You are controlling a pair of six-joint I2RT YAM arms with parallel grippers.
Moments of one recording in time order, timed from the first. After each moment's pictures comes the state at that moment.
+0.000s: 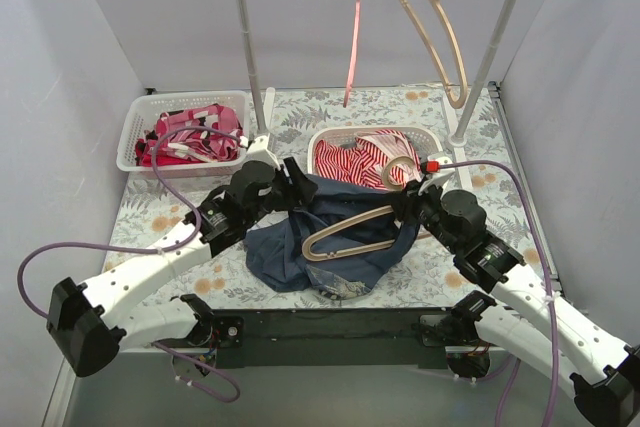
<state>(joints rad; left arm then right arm) -0.81 1.06 0.87 -0.19 -0.19 -0.73 0.68 0.69 0.56 -0.09 0.12 0.26</state>
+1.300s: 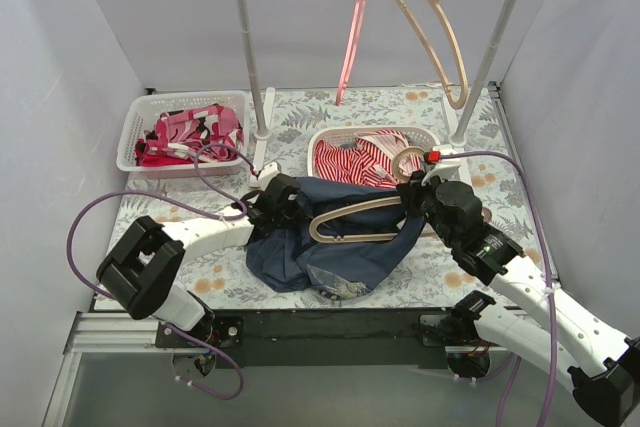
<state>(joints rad) -0.72 1.48 0.73 -0.06 -0.25 -0.99 0.69 0.75 0.64 -0.18 0.30 0.26</state>
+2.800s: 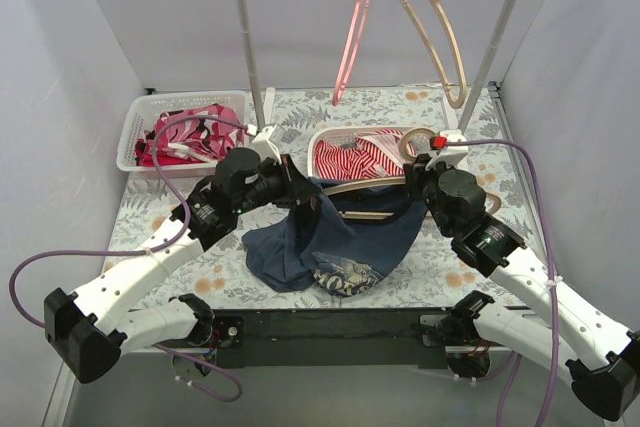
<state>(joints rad) -0.72 1.05 0.92 -0.24 0.18 -0.72 0.70 0.81 0.76 -0.15 0.46 0.20</state>
